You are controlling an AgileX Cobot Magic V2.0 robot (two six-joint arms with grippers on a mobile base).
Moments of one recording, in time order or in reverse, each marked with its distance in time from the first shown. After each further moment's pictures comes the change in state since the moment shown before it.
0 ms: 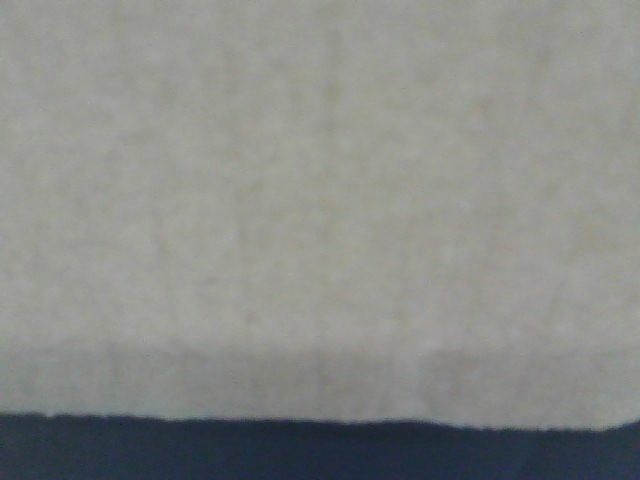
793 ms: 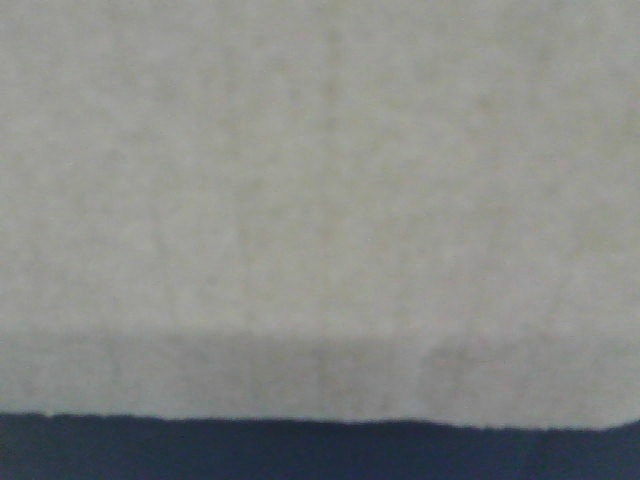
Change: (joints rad) left arm 0.000 0.000 0.000 0.000 0.000 0.000; right arm 0.000 0.000 0.000 0.000 0.000 0.000
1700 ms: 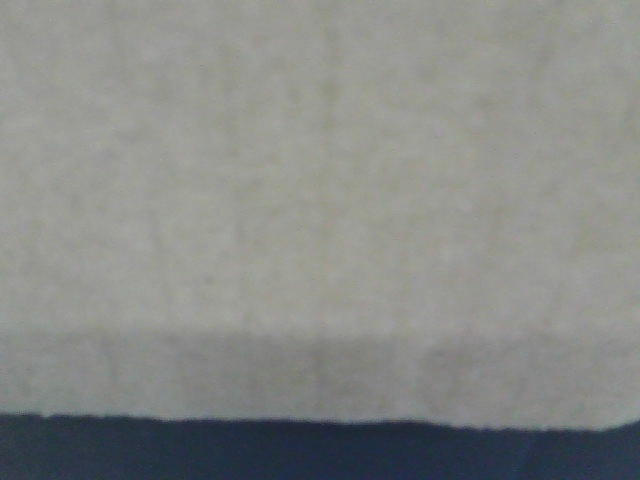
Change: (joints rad) left arm 0.000 0.000 0.000 0.000 0.000 0.000; right arm 0.000 0.000 0.000 0.000 0.000 0.000
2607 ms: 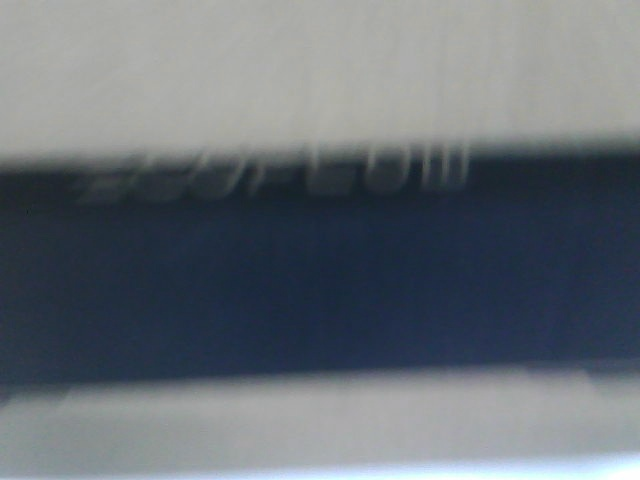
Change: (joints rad) left arm 0.000 0.325 -0.176 0.016 0.026 -0.019; right arm 0.000 0.314 -0.280 -0.159 0.024 -0.013
